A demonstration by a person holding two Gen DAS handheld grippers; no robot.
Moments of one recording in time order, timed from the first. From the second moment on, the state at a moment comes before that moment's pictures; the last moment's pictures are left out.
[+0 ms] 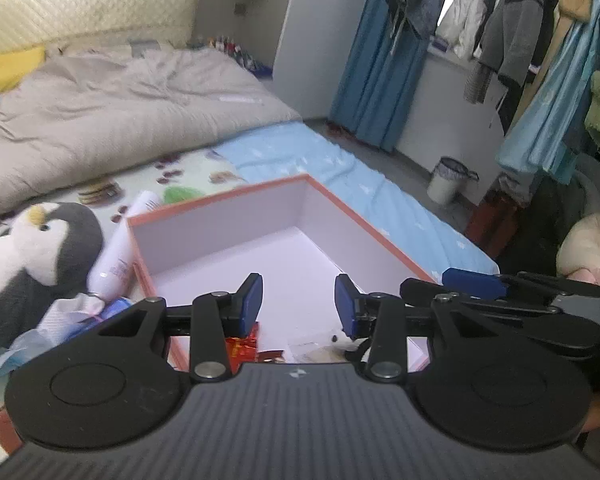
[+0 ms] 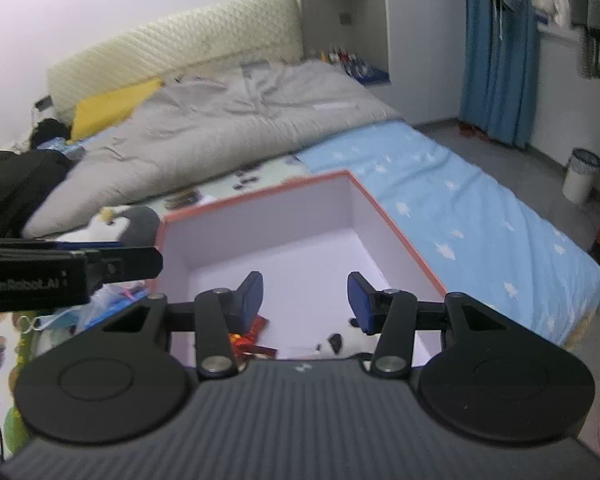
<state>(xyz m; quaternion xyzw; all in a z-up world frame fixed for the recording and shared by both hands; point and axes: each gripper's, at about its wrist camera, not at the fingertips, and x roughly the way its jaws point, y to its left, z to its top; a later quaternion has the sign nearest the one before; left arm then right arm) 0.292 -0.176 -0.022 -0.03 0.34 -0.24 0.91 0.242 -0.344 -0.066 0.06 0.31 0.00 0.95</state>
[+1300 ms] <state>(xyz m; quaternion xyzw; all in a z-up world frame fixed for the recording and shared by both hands) 0.129 -0.012 -0.074 -0.09 0.33 -0.11 0.93 0.112 -0.216 -0.108 0.04 0.28 0.10 0.95</state>
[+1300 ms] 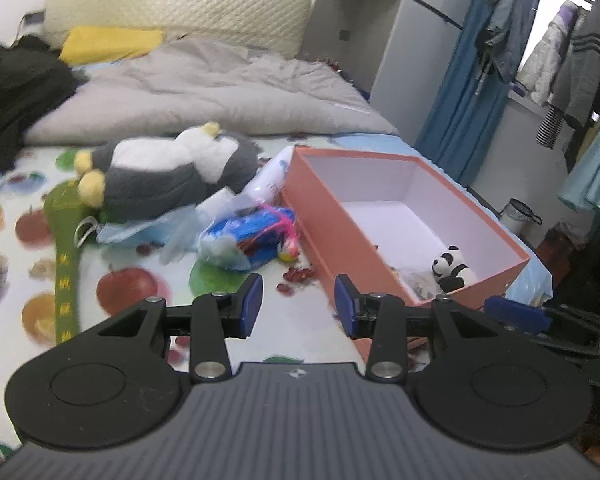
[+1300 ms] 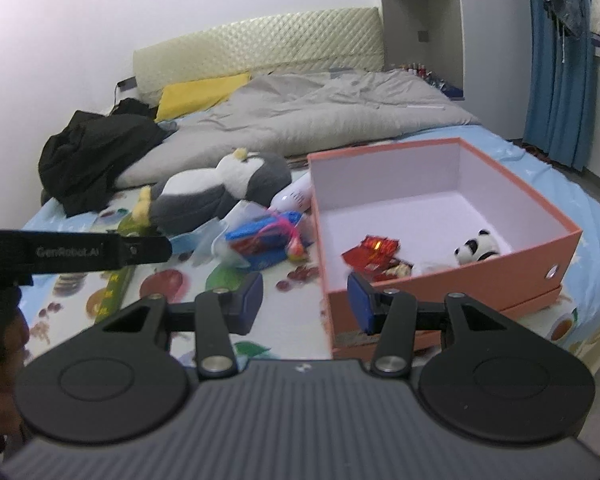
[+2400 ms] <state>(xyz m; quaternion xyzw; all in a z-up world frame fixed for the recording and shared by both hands) 0.182 0.054 -0.167 -0.09 0.37 -0.02 0.92 0.150 -0.145 -0.178 0.01 0.33 0.12 0.94</state>
